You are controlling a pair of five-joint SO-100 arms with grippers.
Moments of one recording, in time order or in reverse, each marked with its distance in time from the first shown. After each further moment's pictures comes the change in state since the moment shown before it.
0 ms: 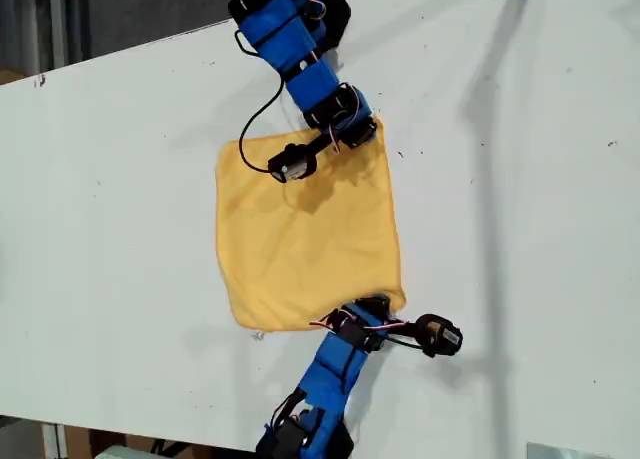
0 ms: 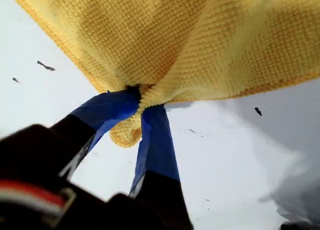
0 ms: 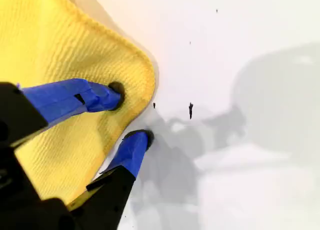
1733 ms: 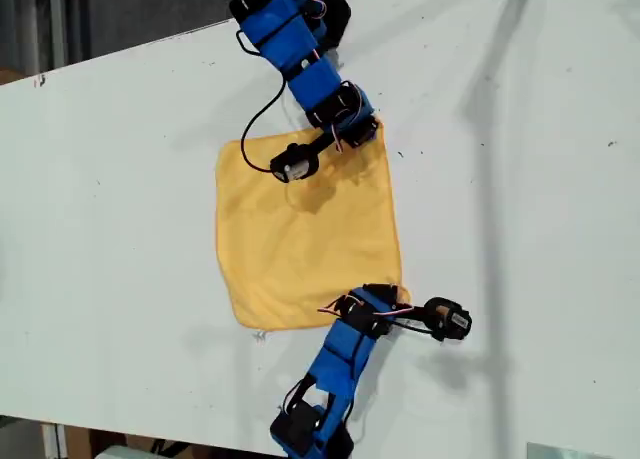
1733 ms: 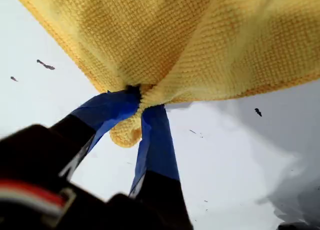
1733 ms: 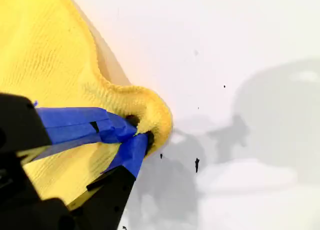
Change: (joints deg) arm 0 2.7 -11.9 -16.9 6.3 -0.1; arm 1 -1.3 0.3 -0.4 -0.1 -0.1
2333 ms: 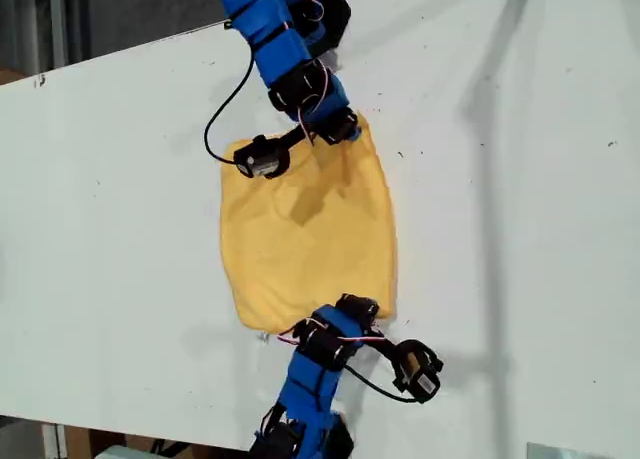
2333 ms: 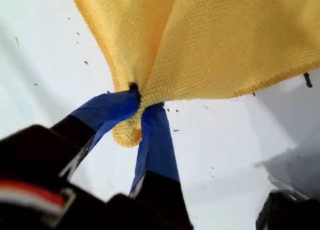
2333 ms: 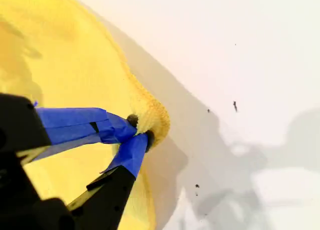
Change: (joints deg) arm 0 -6.2 19.0 -3.0 12.8 22.7; arm 1 4.6 15.6 -11.9 17.1 -5.0
